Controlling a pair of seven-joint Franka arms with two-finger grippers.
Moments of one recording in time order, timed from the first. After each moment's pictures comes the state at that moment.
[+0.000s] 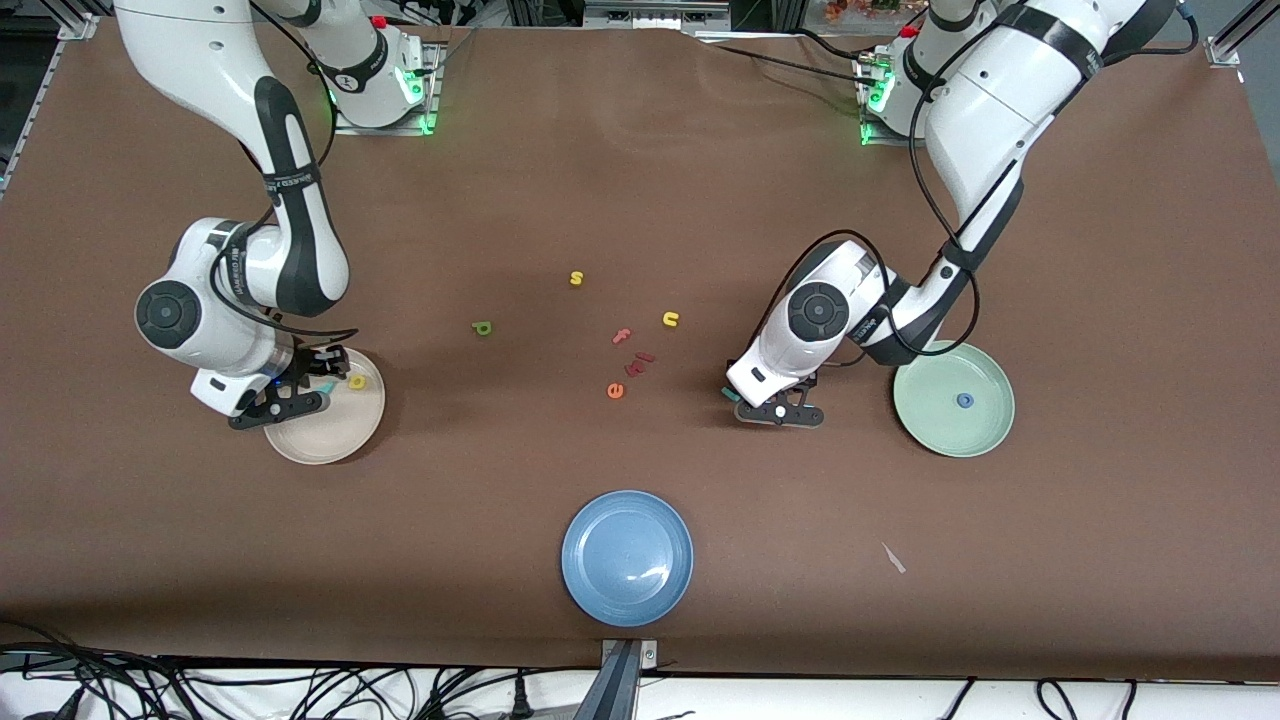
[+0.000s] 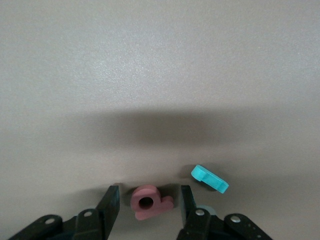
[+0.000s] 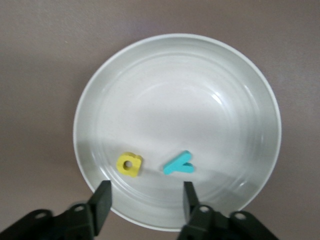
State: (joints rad) left arm -0.10 0.75 -0.43 -1.74 0.36 2.39 -0.63; right arm 0.57 0.51 -0.53 -1.95 0.29 2.30 -0.38
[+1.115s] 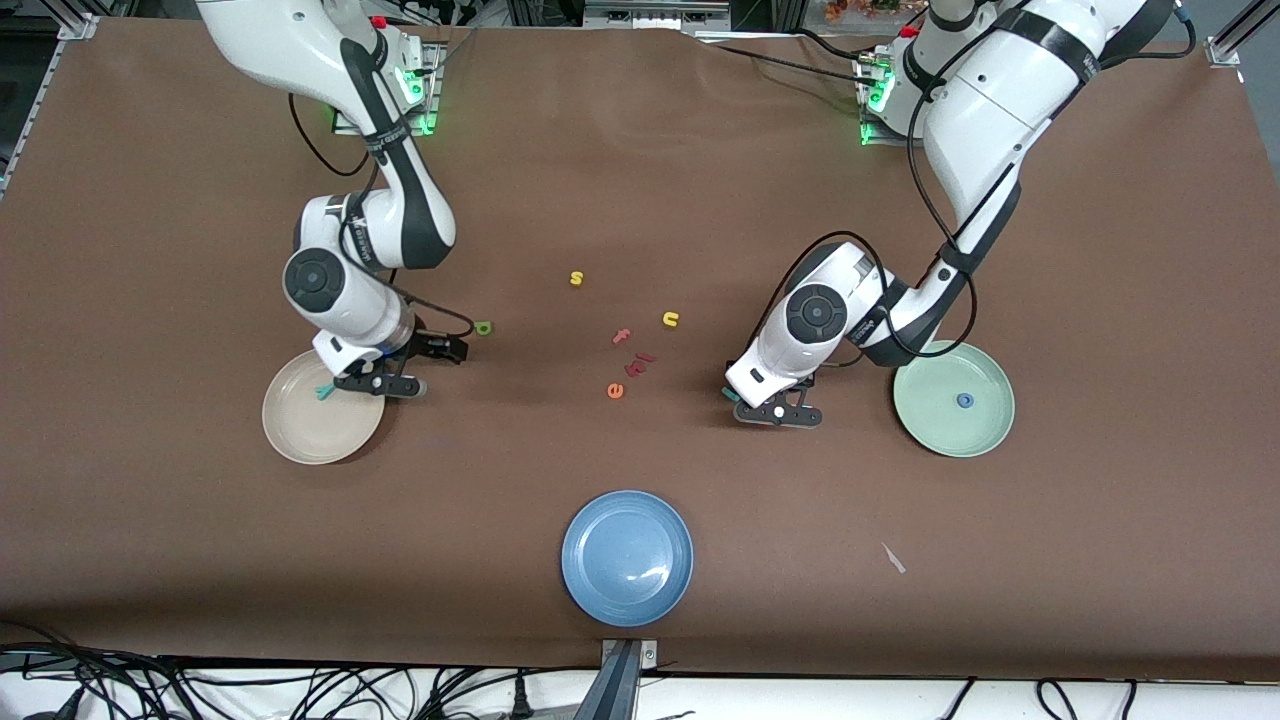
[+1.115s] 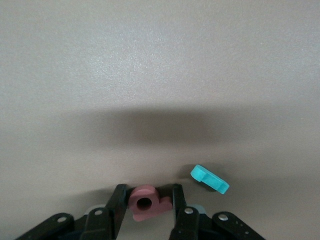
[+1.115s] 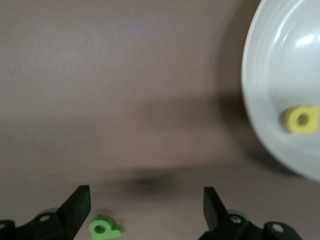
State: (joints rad) left arm -0.10 0.76 -0.43 -1.73 0.36 2.38 -0.63; right arm 0.63 0.44 -0.30 -2.09 0.29 2.46 0.26
